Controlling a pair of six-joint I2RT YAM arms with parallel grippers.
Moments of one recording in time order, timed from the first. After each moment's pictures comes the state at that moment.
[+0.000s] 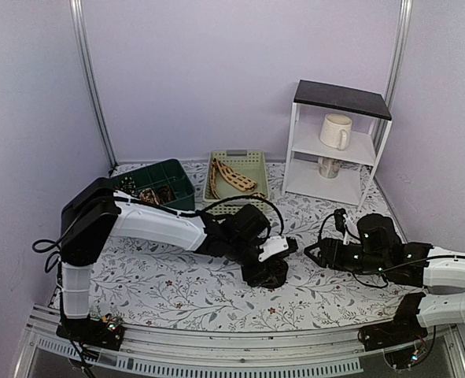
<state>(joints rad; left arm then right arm) -1.10 2.07 1.37 -0.21 0.21 0.26 0.82 0.89 0.39 -0.06 -0.01 0.82</state>
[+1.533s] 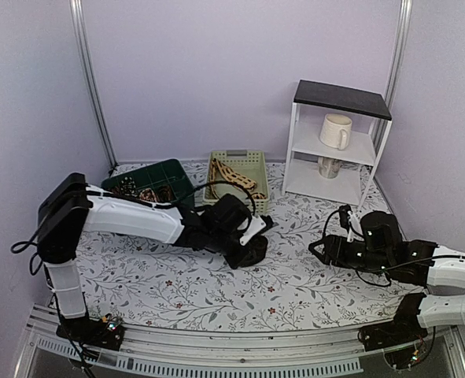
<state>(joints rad) -1.05 1.94 1.25 -0.21 0.01 0.03 0.82 0.85 0.42 -0.13 0.05 0.81</state>
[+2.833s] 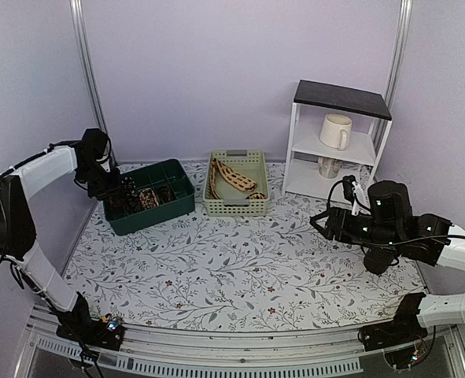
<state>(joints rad) -0.05 1.61 1.33 -0.83 -0.01 -0.35 0.82 0.88 0.69 -0.33 0.09 0.74</state>
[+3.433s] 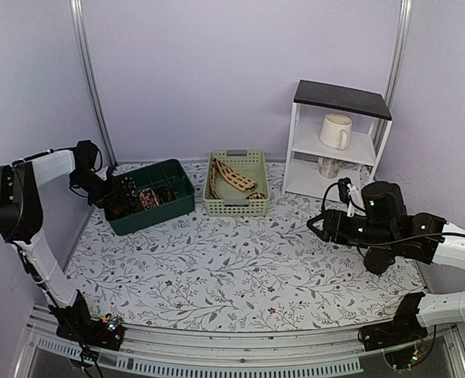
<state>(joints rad) 0.10 1.76 1.34 -0.83 0.29 -0.21 0.82 0.92 0.69 -0.32 0.08 0.75</state>
